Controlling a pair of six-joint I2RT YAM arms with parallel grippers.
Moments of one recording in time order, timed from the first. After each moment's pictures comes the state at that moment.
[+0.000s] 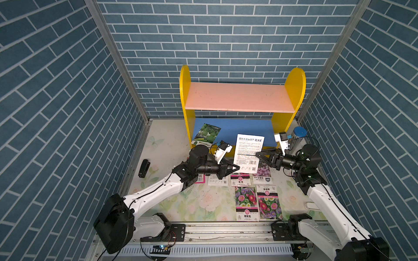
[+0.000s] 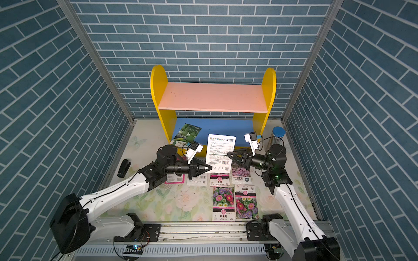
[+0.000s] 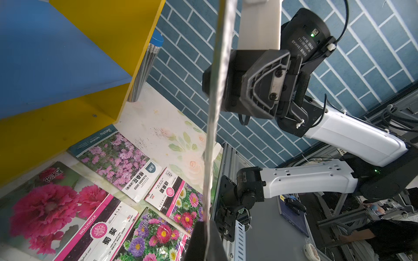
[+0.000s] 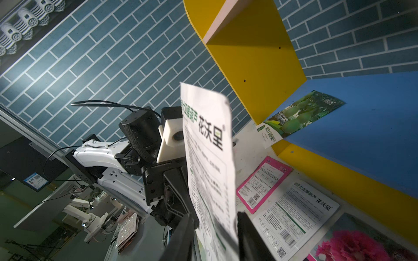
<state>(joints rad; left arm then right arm) -0.75 1.25 0.82 0.16 0.71 -0.47 0.18 0.94 0.63 0.28 -1.16 0.61</state>
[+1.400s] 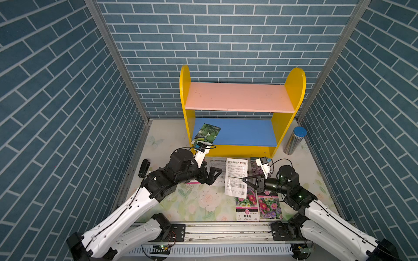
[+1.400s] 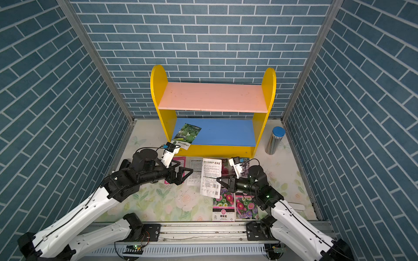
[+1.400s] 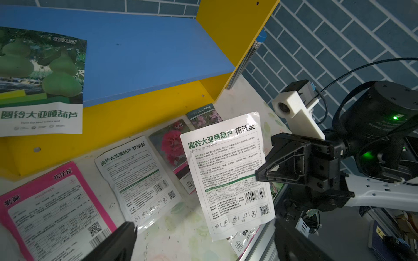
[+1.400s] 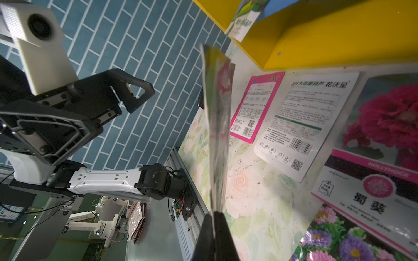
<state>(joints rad) -0.73 0.89 0.94 -0.60 0.21 -0.34 0.67 0.76 0.36 0.07 -0.65 0.74</state>
